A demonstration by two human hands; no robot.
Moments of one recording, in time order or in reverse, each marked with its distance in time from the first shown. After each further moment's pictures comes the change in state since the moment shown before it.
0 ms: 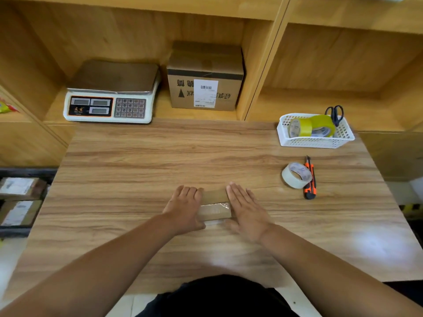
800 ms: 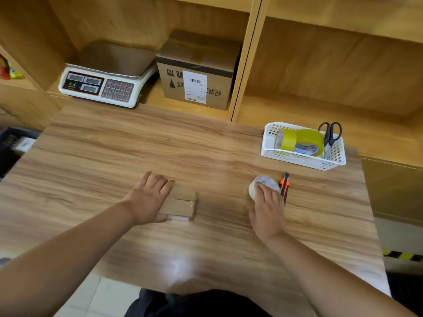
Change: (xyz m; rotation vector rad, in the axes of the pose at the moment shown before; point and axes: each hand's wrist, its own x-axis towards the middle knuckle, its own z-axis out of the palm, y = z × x) left_hand 0.044 0.067 -0.003 0.239 0.147 -0.085; right_hand -0.027 0.208 0.016 -0.010 0.375 0.186
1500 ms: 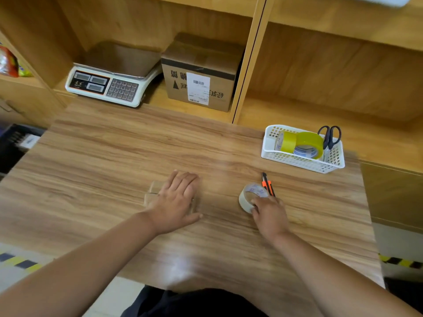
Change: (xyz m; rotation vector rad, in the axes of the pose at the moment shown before) left_hand 0.009 0.062 -0.044 -0.288 0.148 -0.072; right_hand -0.003 0.013 -0.006 0.130 -0.148 0.011
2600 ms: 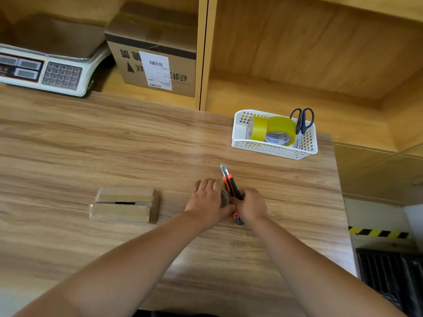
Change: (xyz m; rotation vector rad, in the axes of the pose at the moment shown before) left_hand 0.118 0.132 0.057 -0.342 -0.224 -0.198; right_hand 0.029 0.040 0.003 0.511 -0.191 0.499
